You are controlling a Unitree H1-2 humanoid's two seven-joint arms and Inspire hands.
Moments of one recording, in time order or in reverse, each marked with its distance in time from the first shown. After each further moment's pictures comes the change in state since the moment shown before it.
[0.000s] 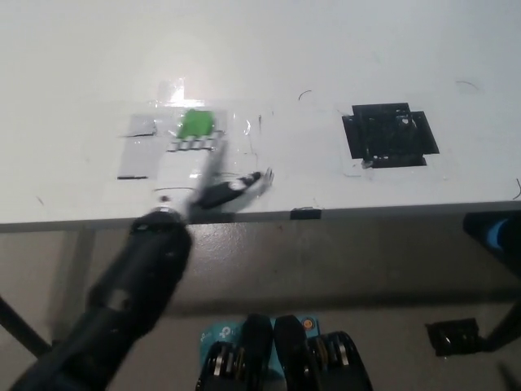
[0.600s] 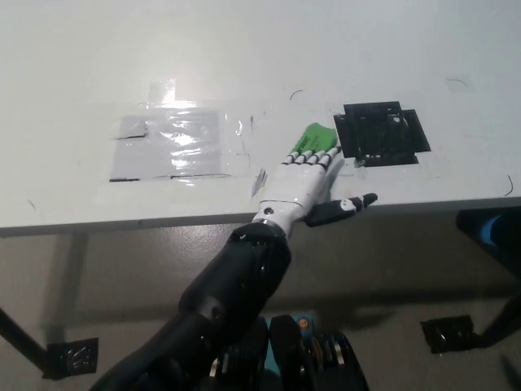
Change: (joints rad) left_arm -0.055 -0.181 -0.081 0.089 0.007 -0.055 0.001; right_arm -0.038 0.023 -0.015 0.005 0.000 -0.019 -0.044
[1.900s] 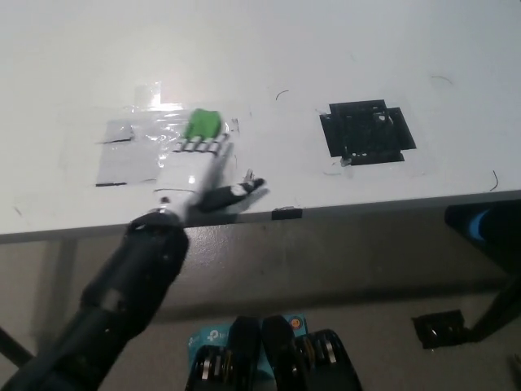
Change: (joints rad) left_arm 0.090 0.272 0.124 -0.082 0.045 0.039 0.004; right_arm 0.012 0.022 -0.038 -0.001 0.006 -0.023 -0.024
